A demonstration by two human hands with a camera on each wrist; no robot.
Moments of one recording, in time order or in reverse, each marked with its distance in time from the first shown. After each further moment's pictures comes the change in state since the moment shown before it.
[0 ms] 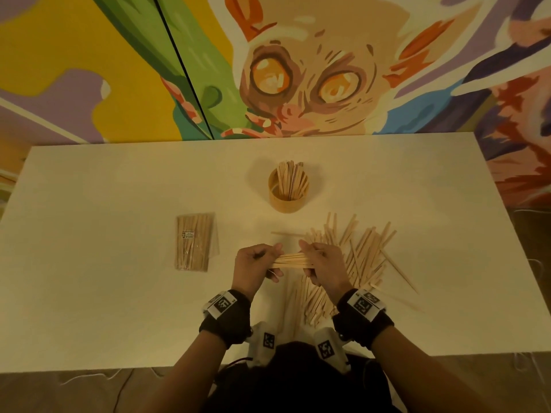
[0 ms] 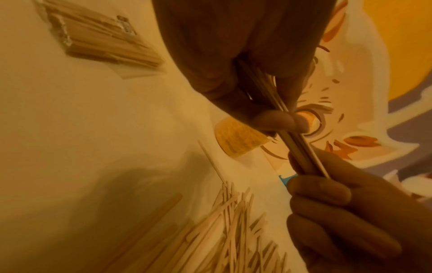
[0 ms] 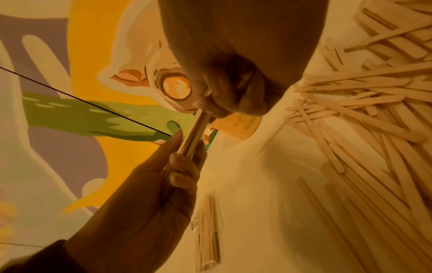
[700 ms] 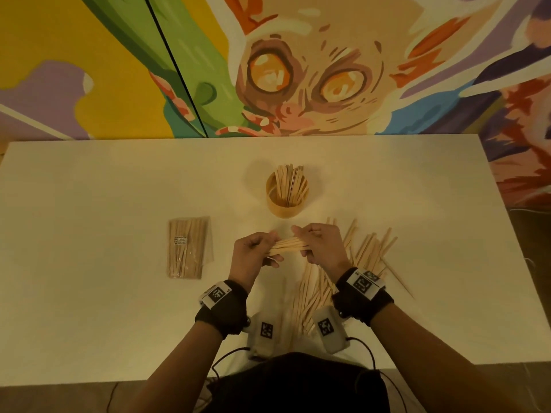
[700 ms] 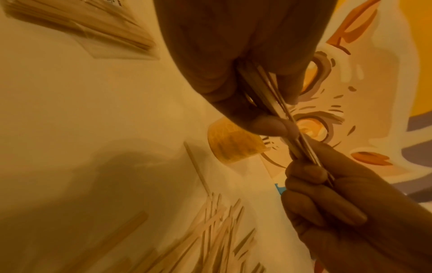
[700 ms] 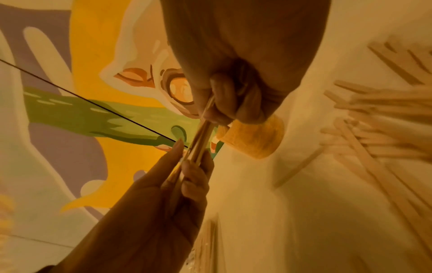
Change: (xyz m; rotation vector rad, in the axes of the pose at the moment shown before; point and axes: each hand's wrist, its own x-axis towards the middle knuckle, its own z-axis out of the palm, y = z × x) left_hand 0.038 0.019 0.004 -0.126 -0.043 -0.030; right_hand 0.053 -0.036 0.001 -0.019 -0.048 -0.003
